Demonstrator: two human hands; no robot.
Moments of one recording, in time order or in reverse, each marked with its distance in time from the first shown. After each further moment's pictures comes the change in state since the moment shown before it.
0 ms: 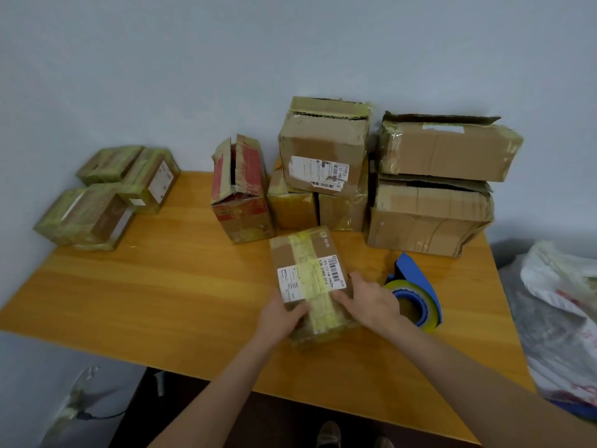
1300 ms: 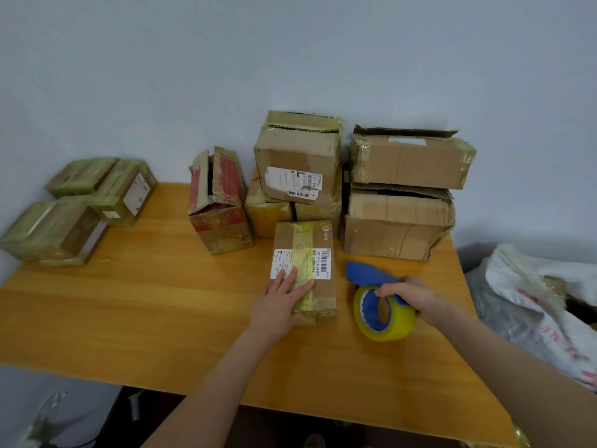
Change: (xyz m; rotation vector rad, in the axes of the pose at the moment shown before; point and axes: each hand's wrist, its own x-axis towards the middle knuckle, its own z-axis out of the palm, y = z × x) left_hand 0.015 0.030 0.013 0.893 -0.152 0.503; right_hand -0.013 0.104 -0.056 0.914 -0.141 0.395
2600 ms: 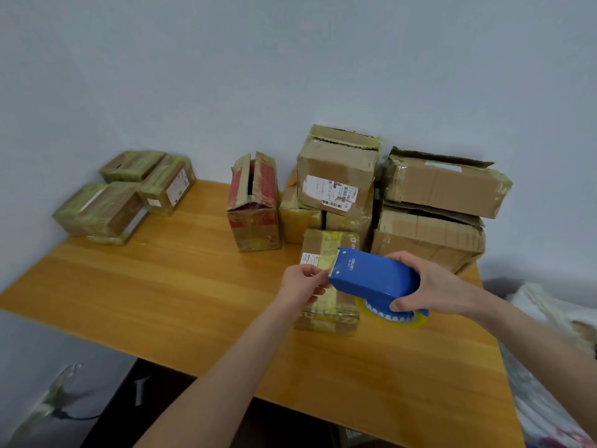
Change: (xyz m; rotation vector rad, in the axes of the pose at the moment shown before) left_hand -0.023 0.029 -0.072 -1.377 0.214 -0.431; right_hand -0.076 -0.075 -0.007 -0.590 -0.245 -0.702
